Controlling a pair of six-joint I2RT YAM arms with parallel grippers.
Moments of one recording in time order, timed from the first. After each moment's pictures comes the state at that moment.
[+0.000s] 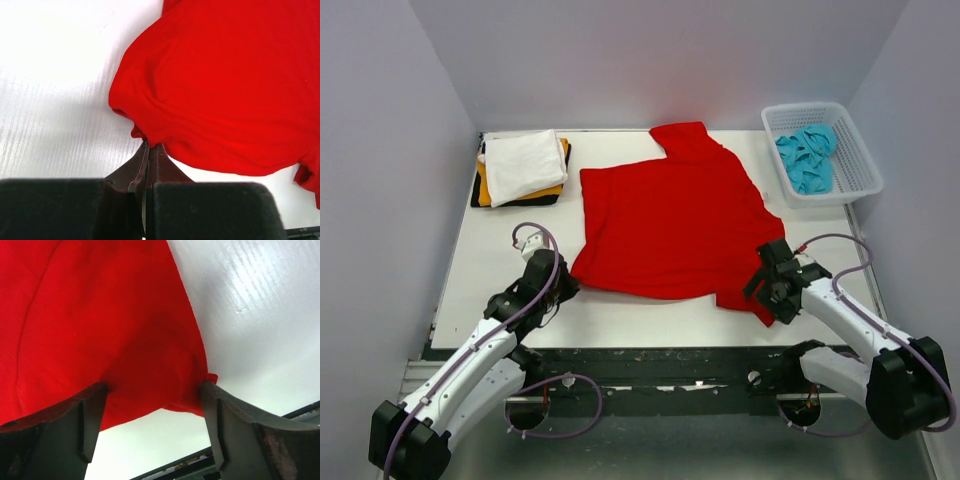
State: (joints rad) left arm -0.49 0.70 0.44 -0.47 -0.21 -0.84; right arm 0.32 1.04 0.53 -0.77 0.27 1.00
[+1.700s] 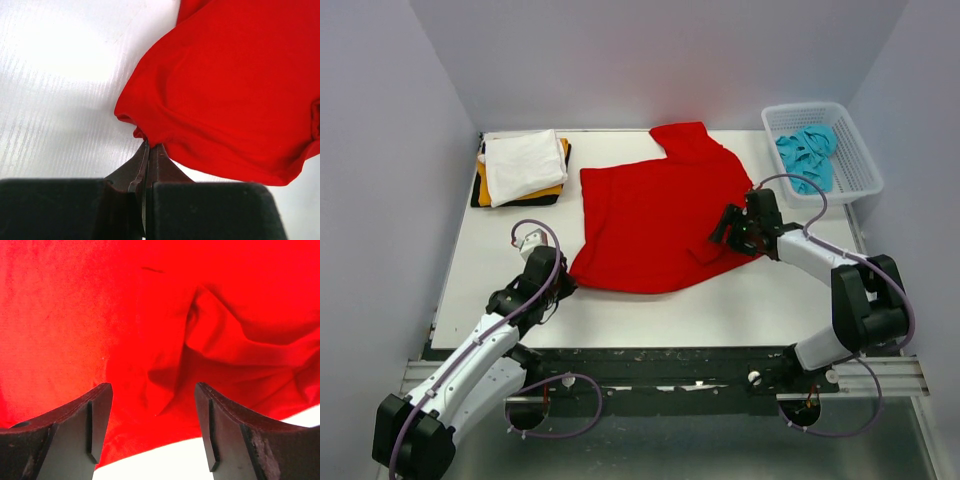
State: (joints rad) left arm -0.44 0.75 0.44 -0.45 -0.22 -0.82; right arm 0.27 1.51 0.81 -0.18 -0.08 0.60
